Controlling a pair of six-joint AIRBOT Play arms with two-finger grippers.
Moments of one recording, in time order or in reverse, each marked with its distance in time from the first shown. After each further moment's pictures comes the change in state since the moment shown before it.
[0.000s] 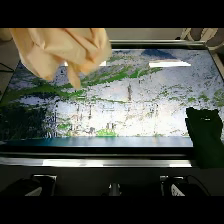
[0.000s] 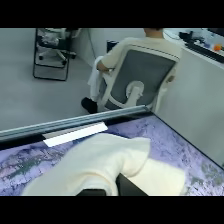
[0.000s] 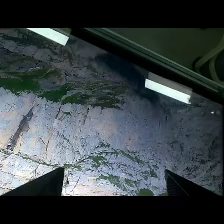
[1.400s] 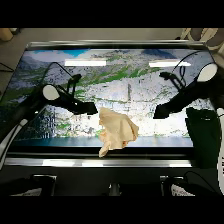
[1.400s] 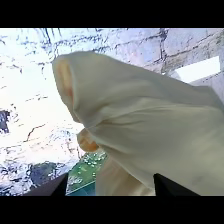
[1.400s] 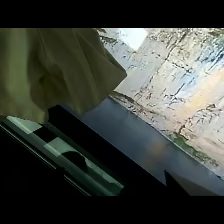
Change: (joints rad) left arm -0.078 -0.304 -0.716 -0.053 -0.045 -0.099; right arm 0.004 -0.366 -0.566 0.331 0.227 -0.088
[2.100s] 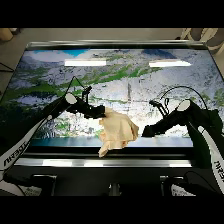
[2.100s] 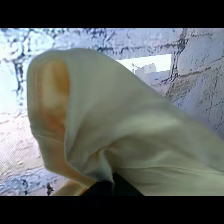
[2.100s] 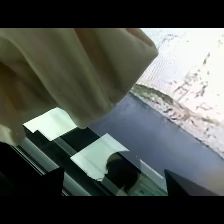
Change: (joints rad) left arm -0.020 -0.257 -0.015 -0.304 0.203 0.076; right arm 0.000 -0.009 -0.484 0.169 -0.320 -0.109
